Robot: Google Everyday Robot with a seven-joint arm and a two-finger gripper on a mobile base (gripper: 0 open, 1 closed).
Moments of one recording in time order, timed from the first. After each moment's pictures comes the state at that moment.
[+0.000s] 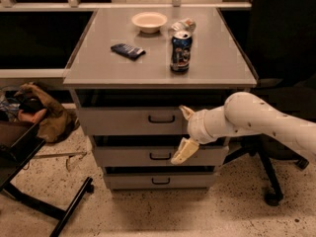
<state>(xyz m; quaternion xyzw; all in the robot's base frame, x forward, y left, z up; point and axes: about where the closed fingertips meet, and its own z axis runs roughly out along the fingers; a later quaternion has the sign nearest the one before) 0.578 -0.069 0.668 -0.62 0.68 0.13 0.36</state>
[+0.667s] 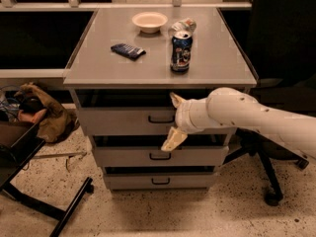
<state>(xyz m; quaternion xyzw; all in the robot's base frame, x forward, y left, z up) 0.610 -0.043 0.699 -0.64 0.66 0.04 0.40</state>
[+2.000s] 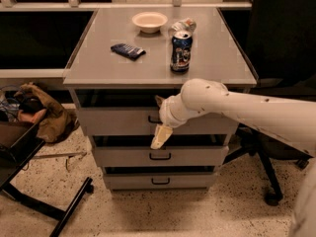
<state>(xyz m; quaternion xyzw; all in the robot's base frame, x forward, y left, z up) 0.647 -0.001 0.656 -0.67 0.66 0.06 0.34</state>
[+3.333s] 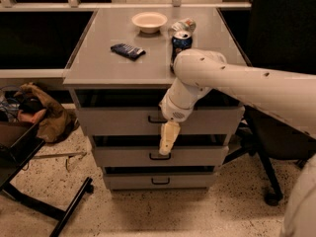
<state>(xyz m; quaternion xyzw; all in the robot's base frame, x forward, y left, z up) 0.583 -0.021 0.692 -0.70 0.69 0.10 0.16</state>
